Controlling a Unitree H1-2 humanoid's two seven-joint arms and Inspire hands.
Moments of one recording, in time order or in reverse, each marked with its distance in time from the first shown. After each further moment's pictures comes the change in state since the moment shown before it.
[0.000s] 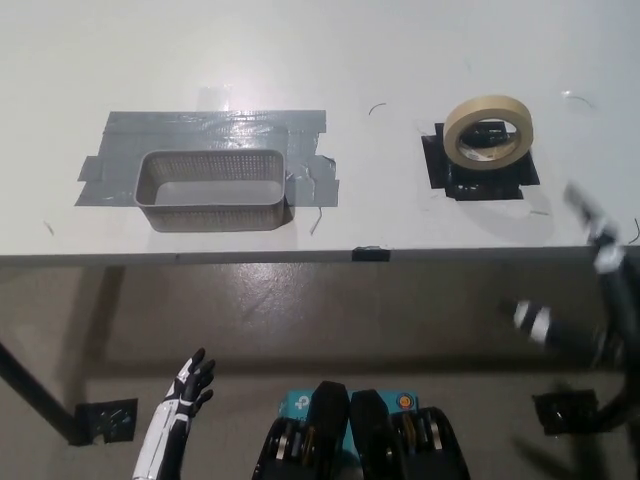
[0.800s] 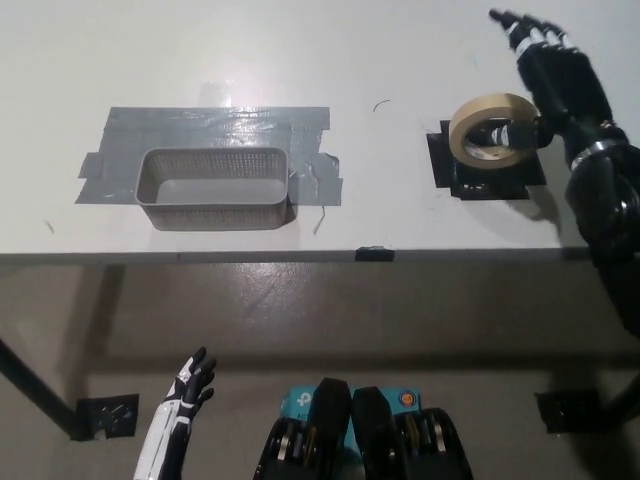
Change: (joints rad) left_arm 0.010 -0.010 -0.001 -0.035 0.016 -0.003 0.000; right_arm -0.635 -0.113 0.277 0.638 -0.339 0.314 0.115
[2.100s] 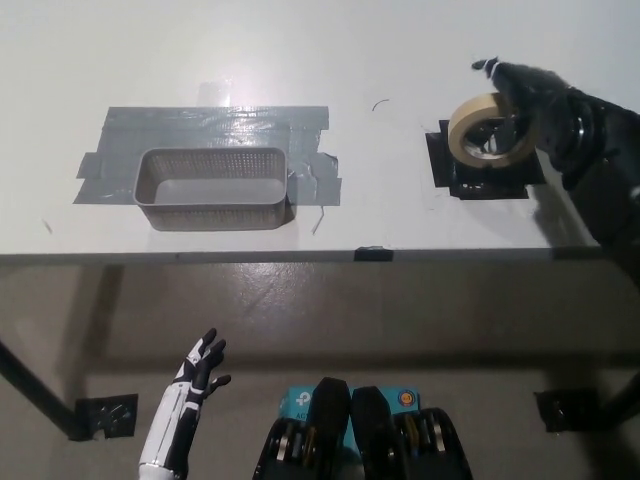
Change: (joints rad) left_arm -0.034 0.016 -0.027 -0.022 0.011 -0.002 -0.003; right_arm -0.334 0.071 0.145 0.655 0.079 -0.017 0.189
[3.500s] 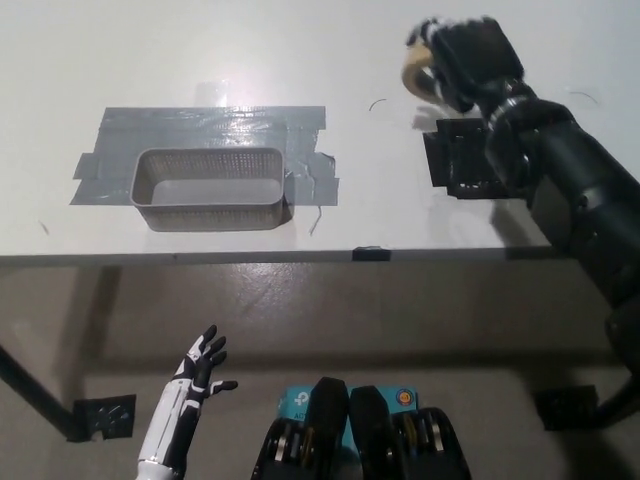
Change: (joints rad) left_arm -0.008 0.013 -0.005 0.000 0.010 -0.007 0.000; right_arm -0.059 0.080 0.194 0.134 -0.093 -0.296 -0.620
